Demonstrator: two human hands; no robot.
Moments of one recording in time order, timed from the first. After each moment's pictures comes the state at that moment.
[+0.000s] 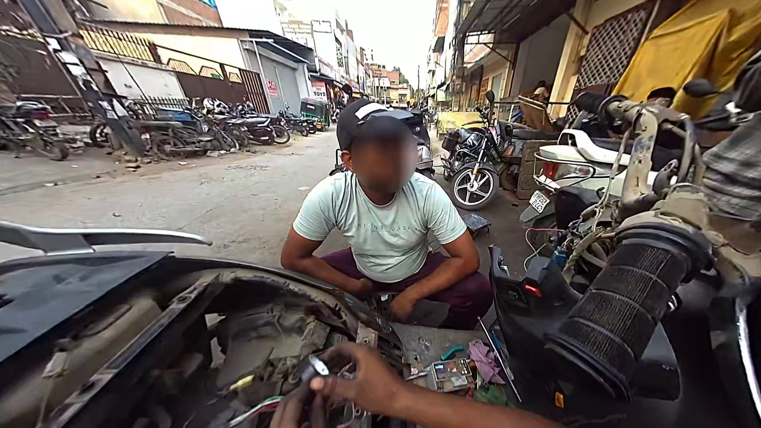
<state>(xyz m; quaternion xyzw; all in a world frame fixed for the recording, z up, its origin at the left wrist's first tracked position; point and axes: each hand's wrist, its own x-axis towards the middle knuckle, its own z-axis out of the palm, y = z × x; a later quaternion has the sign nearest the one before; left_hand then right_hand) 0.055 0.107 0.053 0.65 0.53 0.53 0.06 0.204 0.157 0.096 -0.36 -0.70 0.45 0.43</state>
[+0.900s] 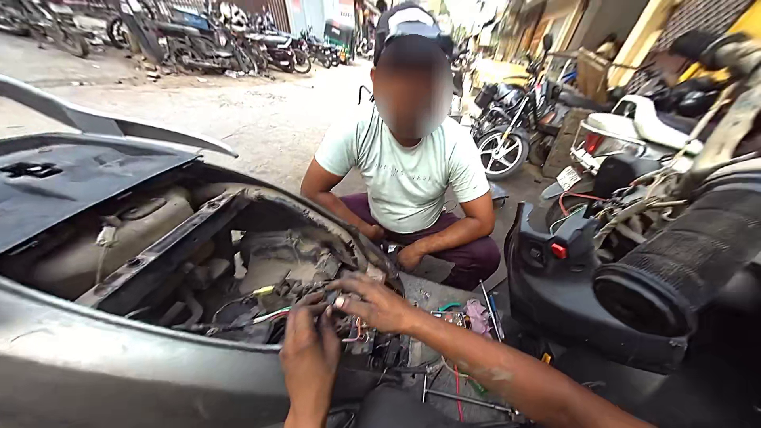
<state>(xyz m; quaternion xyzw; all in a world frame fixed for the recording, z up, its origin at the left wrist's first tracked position) 0.058 0.108 0.051 0.64 0.55 0.54 -0.01 0.214 0.165 0.098 -0.34 -0.82 0.35 0.30</state>
